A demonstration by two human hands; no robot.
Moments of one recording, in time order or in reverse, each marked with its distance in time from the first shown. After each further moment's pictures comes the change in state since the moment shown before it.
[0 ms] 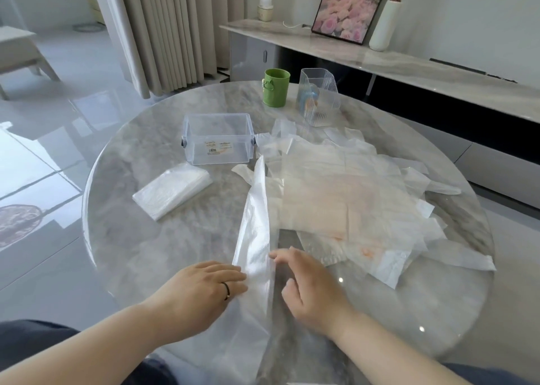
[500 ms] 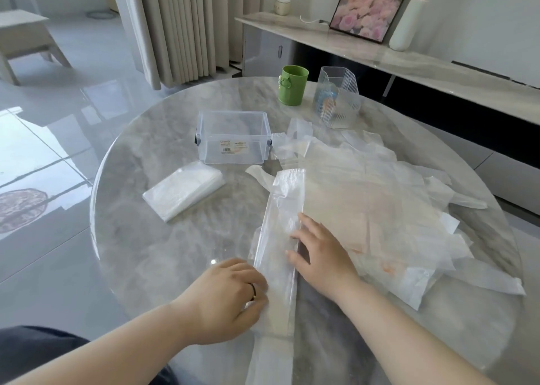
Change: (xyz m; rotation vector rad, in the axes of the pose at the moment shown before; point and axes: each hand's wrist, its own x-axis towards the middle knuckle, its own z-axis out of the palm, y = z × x) left_hand 0.017 -0.006 0.009 -0.221 -0.085 -0.040; right_hand 0.053 0.027 0.000 -0.227 -0.319 0.319
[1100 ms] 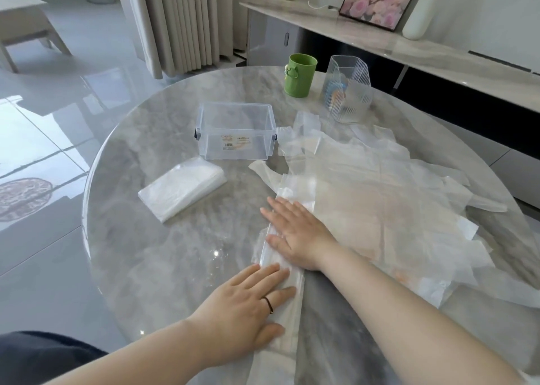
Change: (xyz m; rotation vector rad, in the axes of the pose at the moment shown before) left_hand 0.012 0.002 0.032 0.286 -0.084 -0.032; right_hand 0.066 0.000 0.010 -0.260 -0.257 -0.234
